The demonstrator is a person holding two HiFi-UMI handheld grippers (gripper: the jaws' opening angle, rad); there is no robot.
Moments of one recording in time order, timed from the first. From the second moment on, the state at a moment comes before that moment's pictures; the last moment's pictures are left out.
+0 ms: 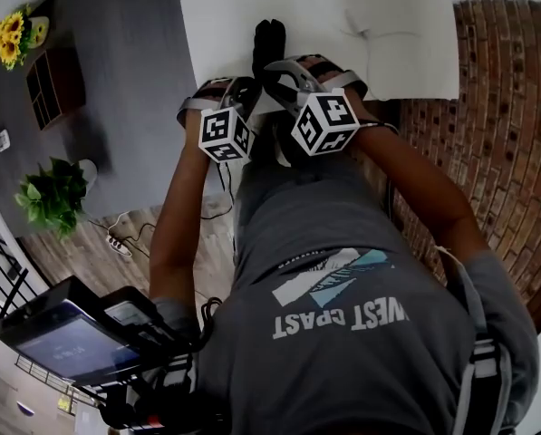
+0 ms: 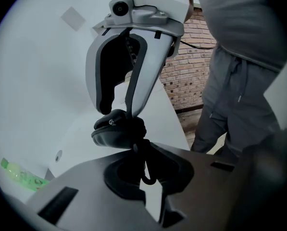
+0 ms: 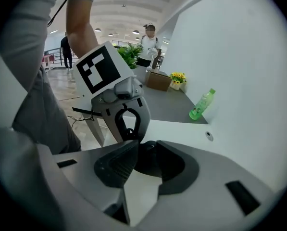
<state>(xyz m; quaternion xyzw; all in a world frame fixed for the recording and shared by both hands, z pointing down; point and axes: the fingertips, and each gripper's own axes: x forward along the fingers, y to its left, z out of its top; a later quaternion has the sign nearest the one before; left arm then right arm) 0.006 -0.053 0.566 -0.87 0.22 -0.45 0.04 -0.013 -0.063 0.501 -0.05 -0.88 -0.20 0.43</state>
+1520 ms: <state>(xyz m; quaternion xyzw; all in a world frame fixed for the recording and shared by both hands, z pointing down) 0.040 -0.007 0.571 -0.84 0.00 -0.49 0.24 0.025 -0.057 0.502 -0.17 -0.83 0.14 0.51</state>
